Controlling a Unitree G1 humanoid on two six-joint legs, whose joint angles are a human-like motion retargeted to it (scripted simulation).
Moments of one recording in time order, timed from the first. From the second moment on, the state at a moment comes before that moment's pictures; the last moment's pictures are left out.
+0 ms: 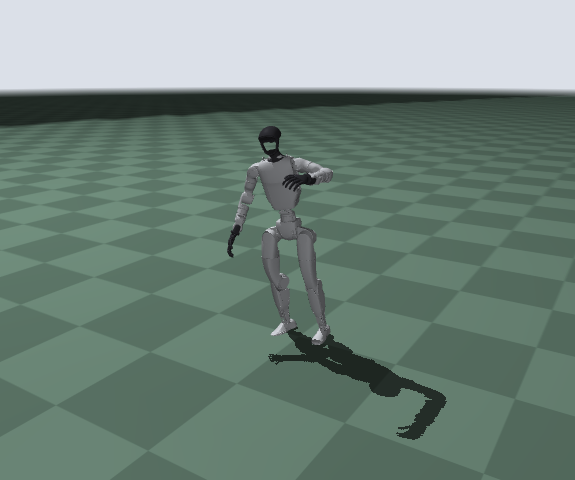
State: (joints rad) left arm -0.63 1.18 -0.36 0.13 -0.19 -0.16 0.05; right arm 0.03 -0.53 0.25 0.91 0.08 0.00 -0.13; waist 0.11 0.07 0.13; left_leg -0.01 0.04 0.00 0.15 -0.19 -0.17; right_leg 0.08 -0.10 -0.42 0.04 -0.09 0.25
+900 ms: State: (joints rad) left arm -0.51 1.29 -0.25 0.13 0.60 -0.18 0.34; right arm -0.36 -0.30 0.74 0.72 -0.13 -0.19 -0.15; waist 0.30 -0.03 0.14; left_leg -0.01 0.05 -0.11 0.19 -0.20 -0.15; right_leg -0.20 -0.37 -0.48 0.83 -0.08 0.08
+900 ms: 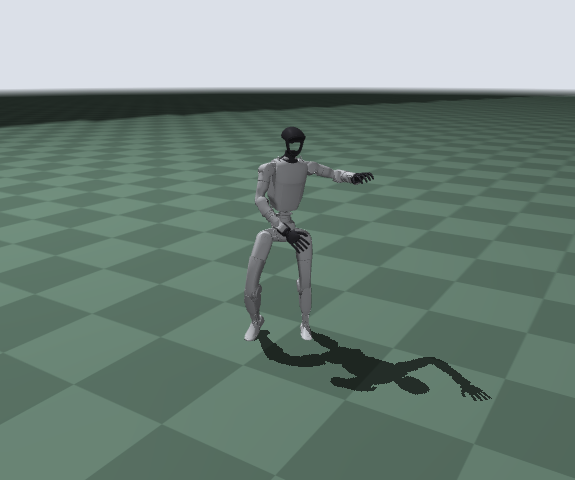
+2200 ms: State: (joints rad) left arm 0.06 0.86 0.26 1.12 -0.04 -0.13 0.27; right arm -0.32 -0.30 0.74 0.81 -0.18 -0.17 -0.25; waist 0.41 -0.05 0.21; left_leg -0.02 0.05 -0.31 0.14 -0.15 -0.12; right_leg -0.21 -0.20 -0.16 0.64 -0.09 0.20
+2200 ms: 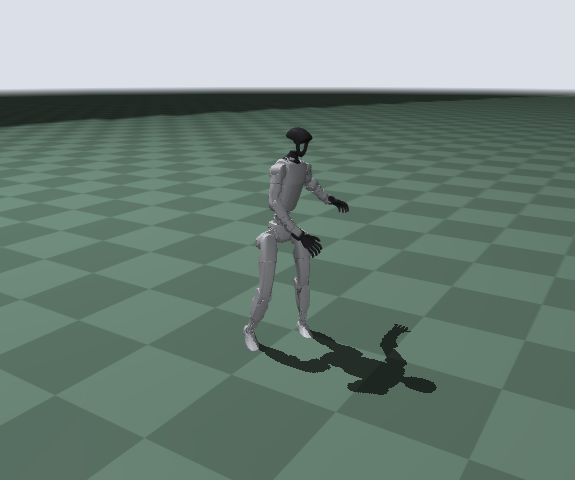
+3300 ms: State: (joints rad) left arm -0.07 0.26 -0.27 1.05 -0.05 -0.17 0.14; right arm 0.07 -0.26 0.27 0.99 0.00 -0.10 -0.29; waist 0.04 -0.01 0.16; left_leg -0.03 -0.03 -0.06 0.20 -0.17 -0.11; right_leg 0.02 0.04 0.42 0.11 -0.01 0.23
